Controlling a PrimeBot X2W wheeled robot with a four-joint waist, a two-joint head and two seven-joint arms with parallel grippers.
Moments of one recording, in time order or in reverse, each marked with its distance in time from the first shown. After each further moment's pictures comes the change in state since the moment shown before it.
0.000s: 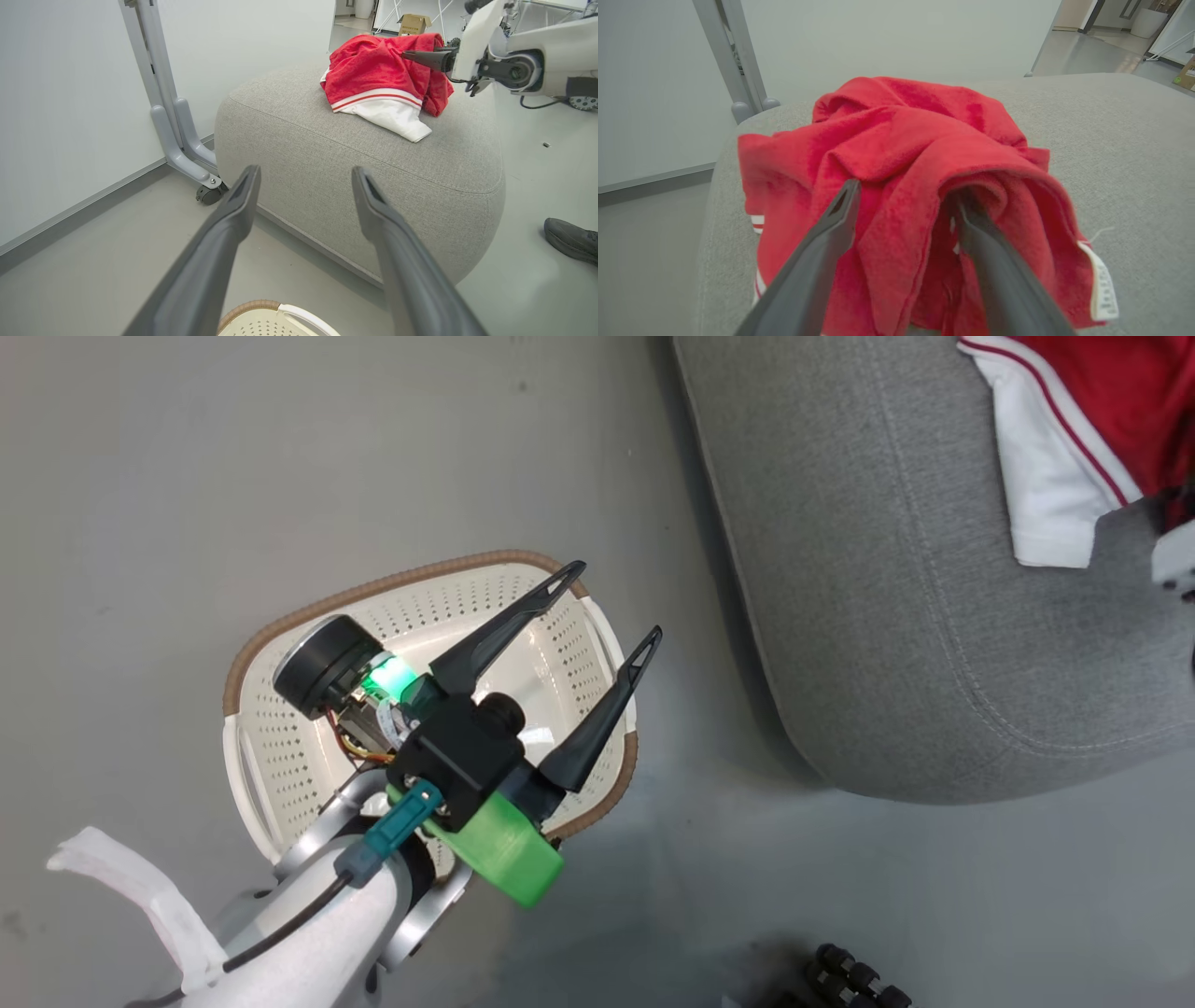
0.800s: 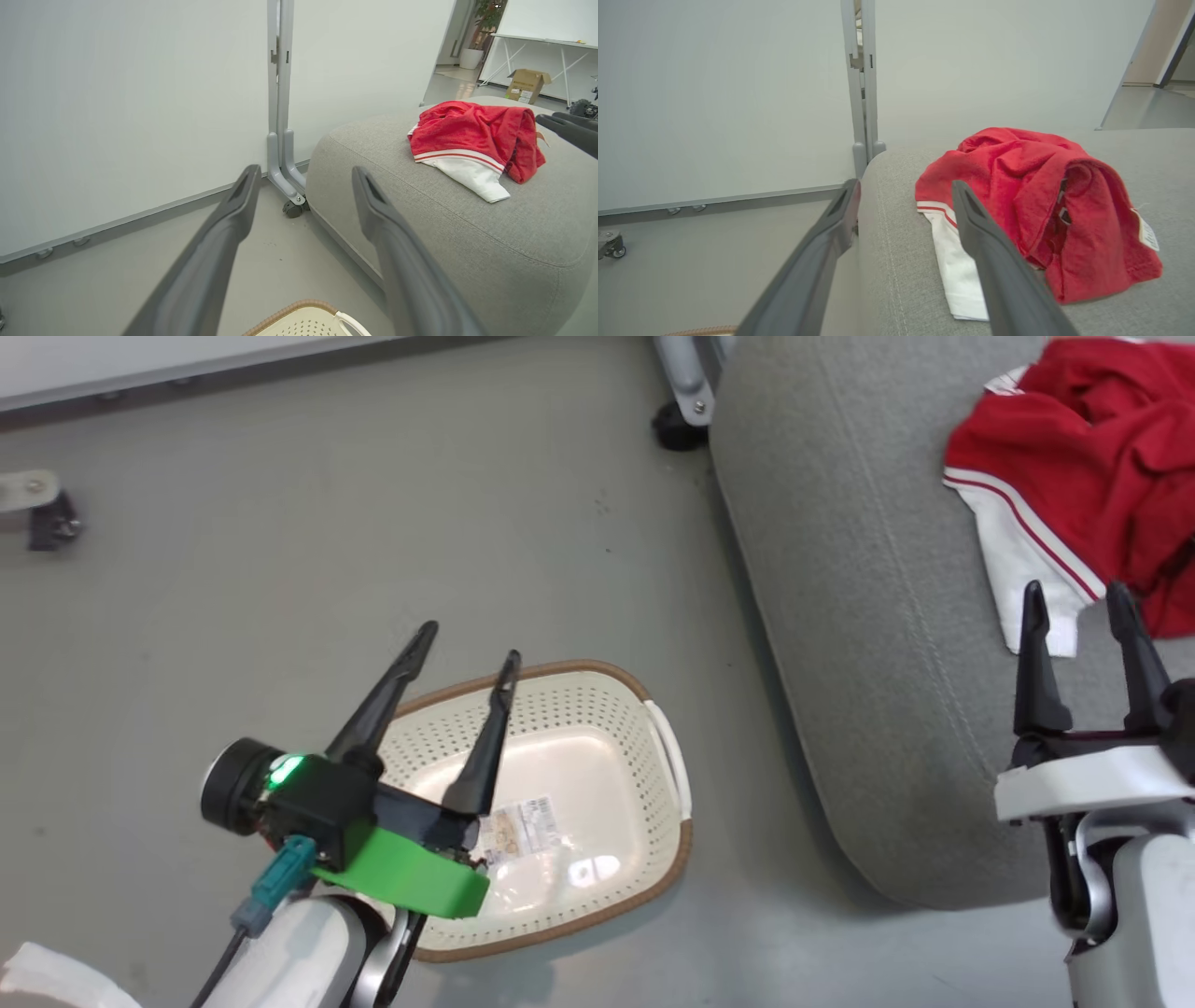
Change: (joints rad) left arm 0.210 -0.021 0.132 0.128 -0.121 0.153 -0.222; right arm 0.553 0.280 -0.048 -0.621 -0.257 0.000 0.044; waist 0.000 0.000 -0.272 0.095
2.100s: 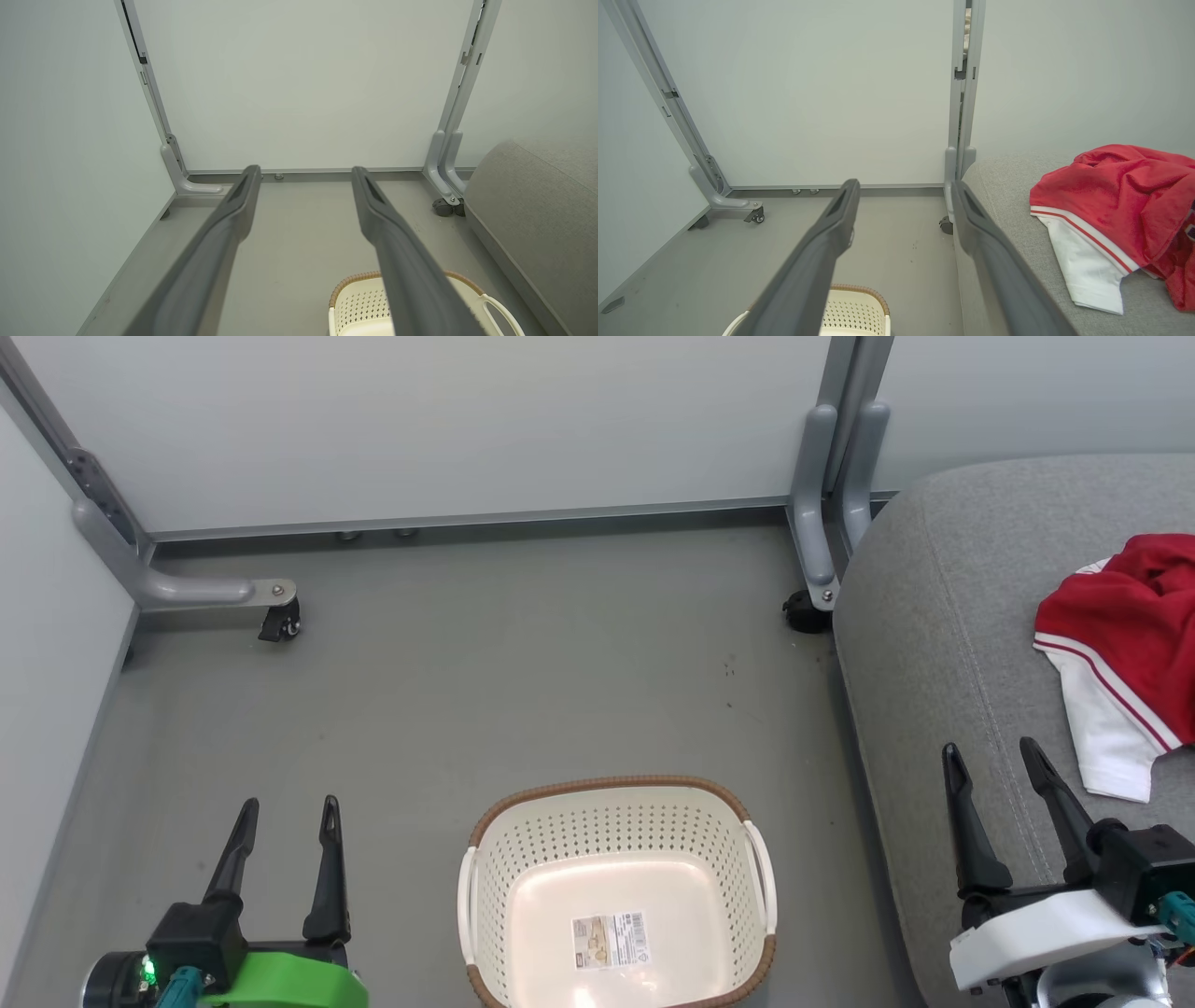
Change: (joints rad) left arm 0.326 -0.081 0.343 0.167 0.053 0.013 -0.065; right arm 0.332 0.064 0.095 -0.274 -0.017 0.000 0.188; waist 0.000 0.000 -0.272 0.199
